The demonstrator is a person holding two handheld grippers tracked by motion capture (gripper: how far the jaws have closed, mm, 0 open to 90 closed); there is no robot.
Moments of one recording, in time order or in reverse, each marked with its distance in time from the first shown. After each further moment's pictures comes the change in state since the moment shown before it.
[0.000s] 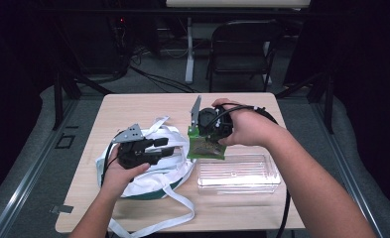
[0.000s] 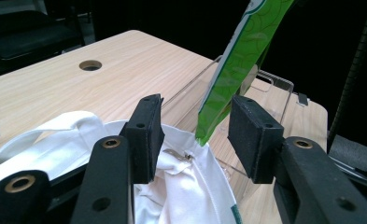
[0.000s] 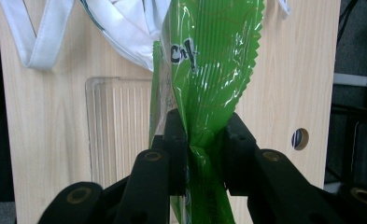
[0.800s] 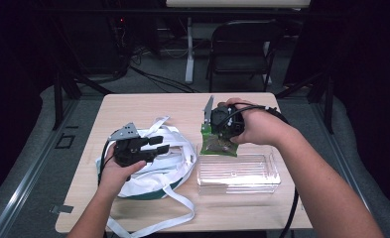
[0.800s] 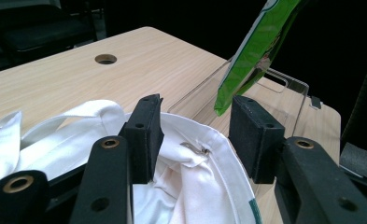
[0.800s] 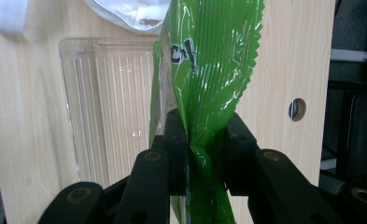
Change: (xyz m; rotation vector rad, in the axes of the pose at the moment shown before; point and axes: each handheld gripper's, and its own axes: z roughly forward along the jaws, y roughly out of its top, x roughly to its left) left arm 0.012 -0.005 -0.005 0.001 0.035 -0.037; right arm -0.007 -0.029 0.008 0.062 -0.027 0.033
